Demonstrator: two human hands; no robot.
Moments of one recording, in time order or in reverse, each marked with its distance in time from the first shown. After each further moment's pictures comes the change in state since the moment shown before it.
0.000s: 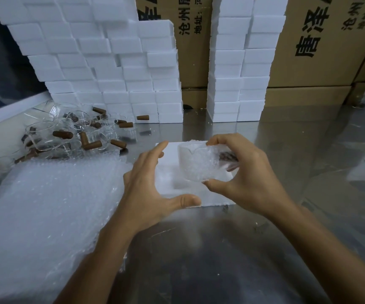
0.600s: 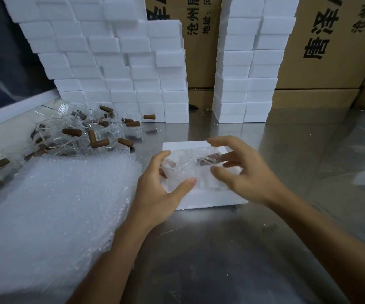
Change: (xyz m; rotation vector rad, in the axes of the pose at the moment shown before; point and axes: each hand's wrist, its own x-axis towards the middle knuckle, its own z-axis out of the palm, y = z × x) left_hand 0.005 -0.022 0.016 -0.208 0.137 -0.100; right_hand 0.017 0.020 0.014 0.137 -0.160 0.125
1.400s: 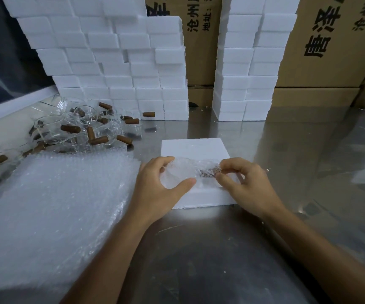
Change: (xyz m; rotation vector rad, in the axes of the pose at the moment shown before) left_hand 0.001 0.001 -0.001 0.102 0.007 -0.045; right_hand -0.021 0.025 0.018 -0.015 0.180 0.147
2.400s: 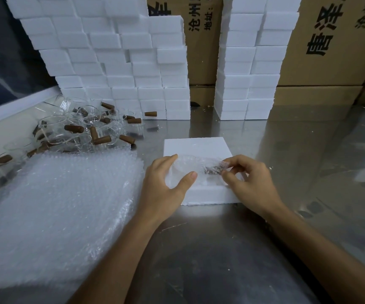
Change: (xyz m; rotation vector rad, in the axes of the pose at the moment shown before) left_hand -0.003 0.001 0.009 -0.049 -0.024 -0.020; right_hand -0.002 -0.006 0.003 0.017 0.073 0.027
